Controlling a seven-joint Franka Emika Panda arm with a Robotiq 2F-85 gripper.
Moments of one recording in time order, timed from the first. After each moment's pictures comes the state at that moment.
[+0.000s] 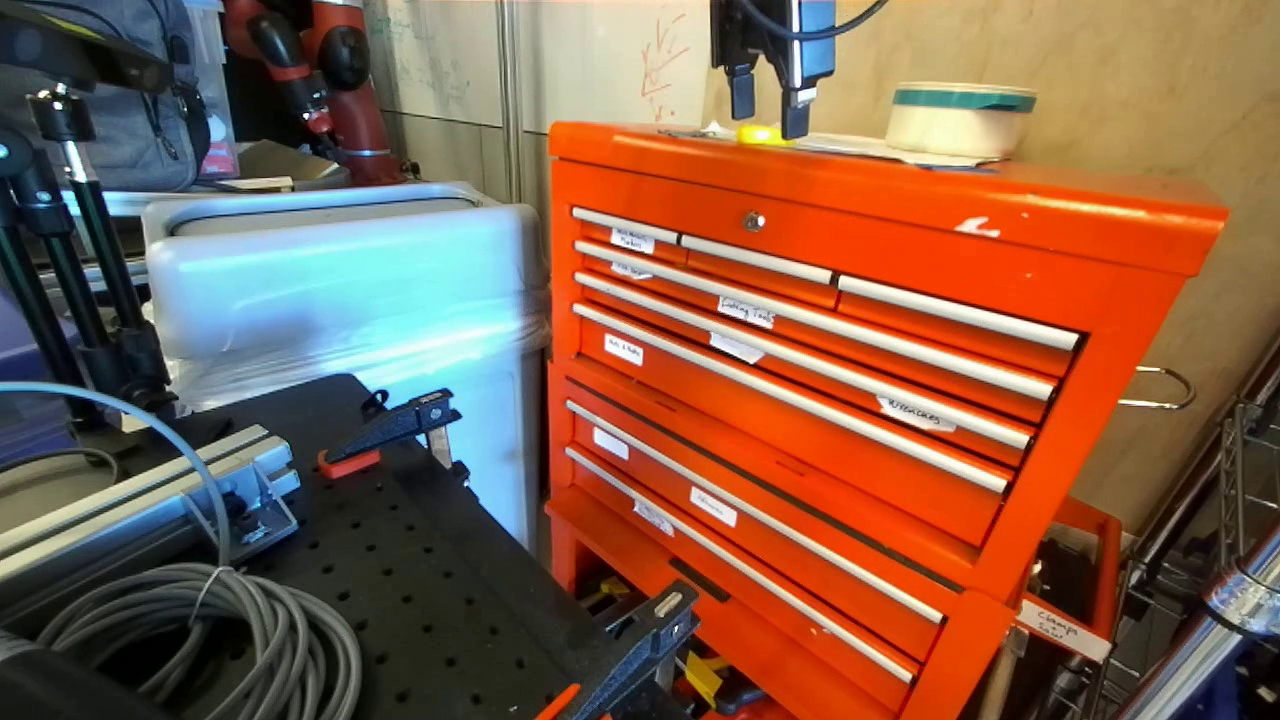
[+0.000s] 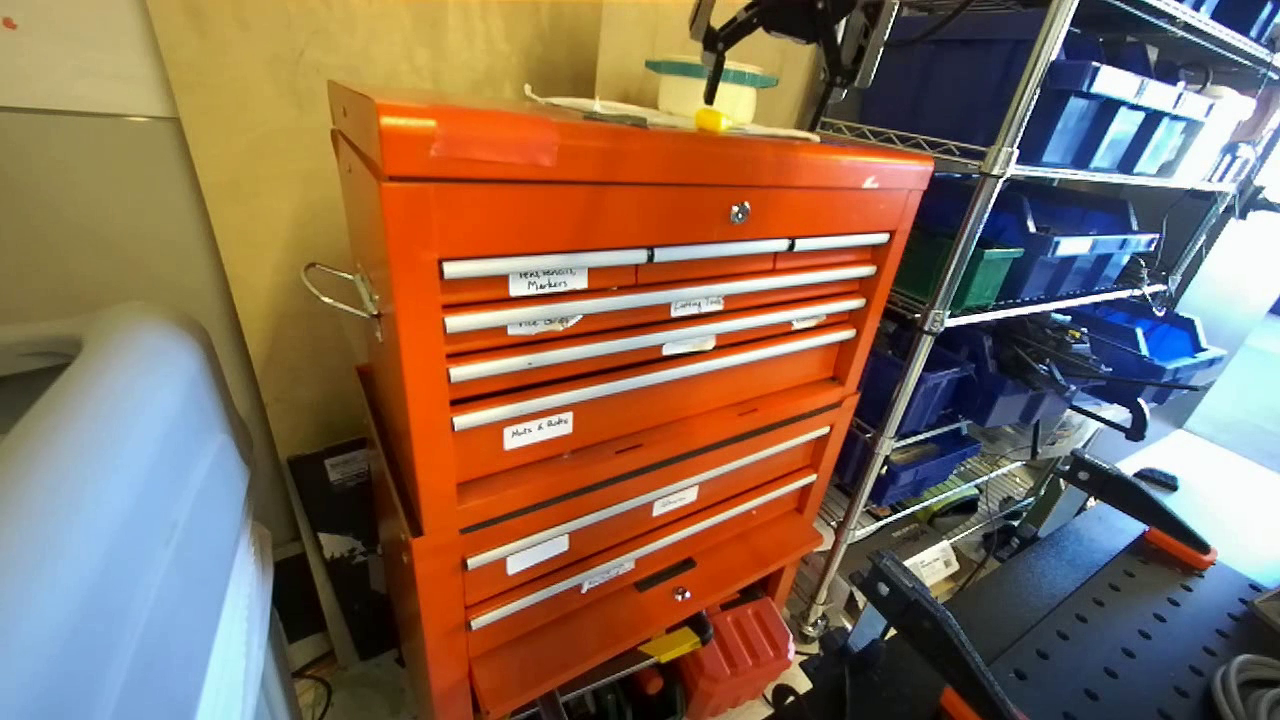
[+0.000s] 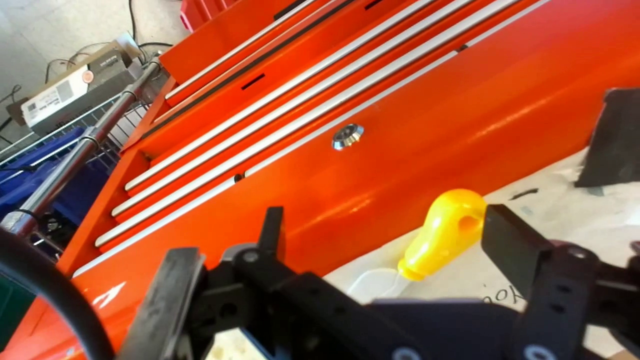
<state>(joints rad) 0.09 0.20 0.02 -2.08 -0.12 2.55 0.64</state>
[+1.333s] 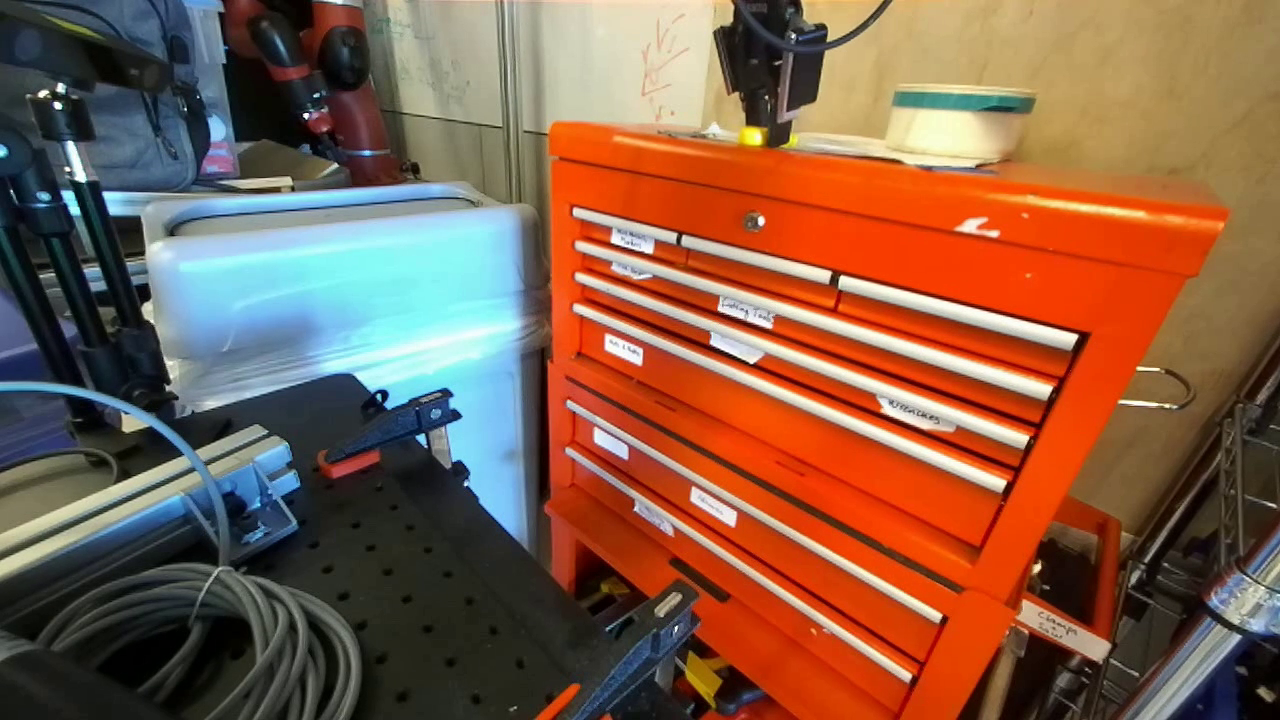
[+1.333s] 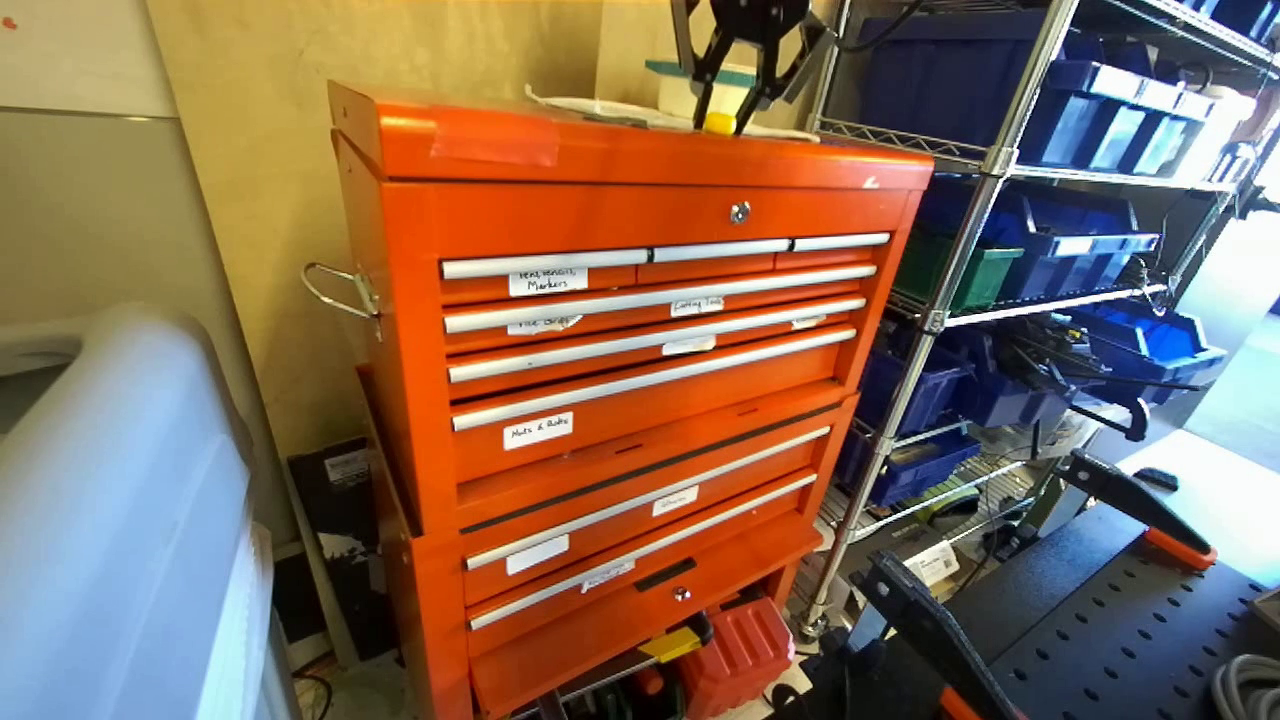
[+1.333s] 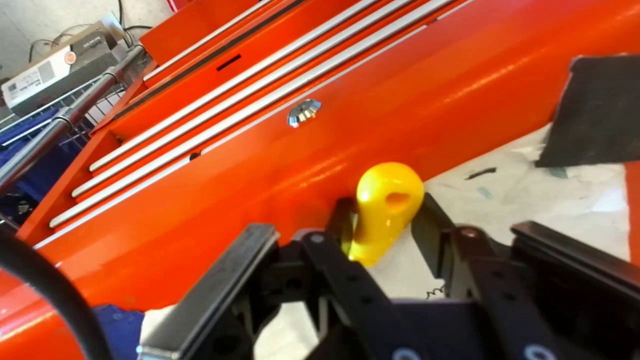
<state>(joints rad) 0.13 0.28 0.00 -1.98 -0.14 2.54 0.65</state>
